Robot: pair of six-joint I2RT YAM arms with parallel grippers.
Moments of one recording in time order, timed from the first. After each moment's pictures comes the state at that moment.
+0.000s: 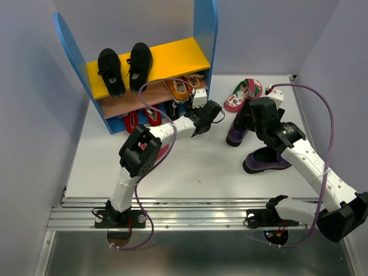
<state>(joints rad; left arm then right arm) -0.83 2.11 1.62 -0.29 -0.73 -0.67 0.49 1.14 1.17 -0.68 0.58 0.59</state>
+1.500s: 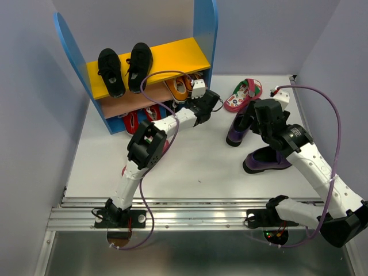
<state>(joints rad) -0.74 2.28 1.86 -0.30 -0.75 -0.62 0.49 1.09 1.20 -0.78 0.58 0.61</state>
